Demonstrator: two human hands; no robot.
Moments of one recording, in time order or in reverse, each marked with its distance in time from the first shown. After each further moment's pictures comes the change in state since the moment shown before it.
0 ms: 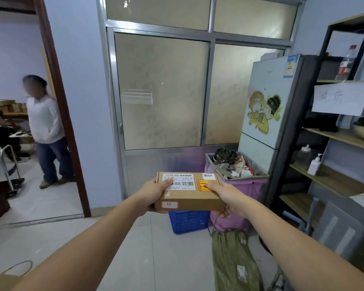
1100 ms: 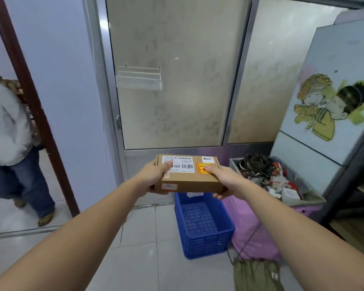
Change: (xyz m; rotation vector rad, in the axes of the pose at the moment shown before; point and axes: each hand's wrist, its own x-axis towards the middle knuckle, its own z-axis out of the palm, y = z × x) left_hand 0.471 0.081 -0.149 0.004 0.055 -0.041; right_hand 0.505 -0.146 0.009 -0.007 -0.072 0.004
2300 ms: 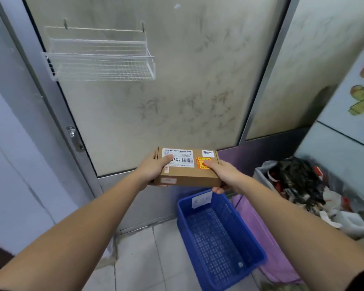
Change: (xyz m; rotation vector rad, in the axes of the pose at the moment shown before) left_hand 0.597 0.050 -0.138 -0.002 -0.190 -0.032; right_hand 0.538 -0.105 0.000 0.043 0.115 0.155
